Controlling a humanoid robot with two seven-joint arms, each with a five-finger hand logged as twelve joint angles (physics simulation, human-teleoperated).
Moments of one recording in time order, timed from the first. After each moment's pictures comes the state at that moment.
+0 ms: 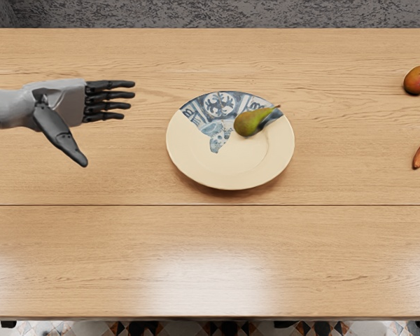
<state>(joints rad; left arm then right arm) -1.38 0.97 0.18 -1.33 0.10 -0.61 -0.17 -0.06 0.00 -0.06 0.20 0.03 -0.14 -0.03</state>
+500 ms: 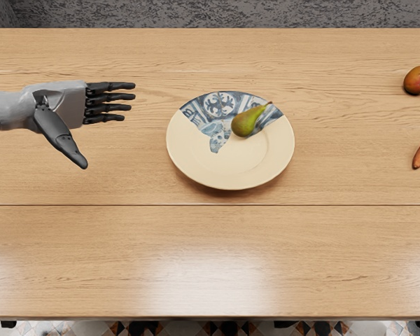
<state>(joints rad) -1.38 0.97 0.18 -1.33 0.10 -0.61 -0.17 -0.06 0.00 -0.06 0.20 0.03 -0.14 -0.03</state>
